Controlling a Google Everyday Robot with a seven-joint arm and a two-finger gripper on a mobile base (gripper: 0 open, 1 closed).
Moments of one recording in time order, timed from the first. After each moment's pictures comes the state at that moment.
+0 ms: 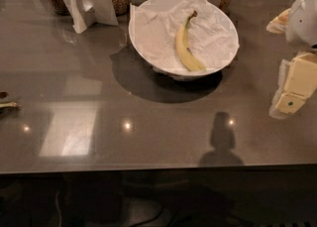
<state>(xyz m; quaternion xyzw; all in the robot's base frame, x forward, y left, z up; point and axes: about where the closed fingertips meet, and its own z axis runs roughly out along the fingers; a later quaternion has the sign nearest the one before) 0.438 -0.216 0.978 -0.60 0.78 -0.04 0.16</state>
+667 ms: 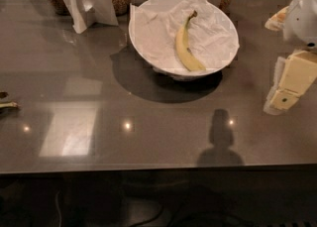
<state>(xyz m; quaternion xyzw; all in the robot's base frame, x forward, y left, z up) 0.447 -0.213 0.978 -0.60 0.78 -0.04 0.18</state>
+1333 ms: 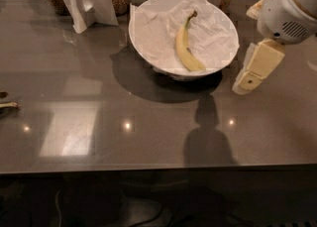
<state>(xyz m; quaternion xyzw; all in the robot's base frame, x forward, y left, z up) 0.501 -0.185 0.976 -0.57 0.78 -0.02 0.25</state>
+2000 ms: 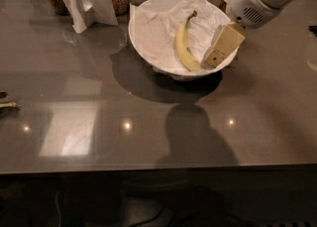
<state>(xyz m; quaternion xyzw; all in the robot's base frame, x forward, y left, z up) 0.573 -0.141 0.980 -0.56 0.77 -0.01 0.32</state>
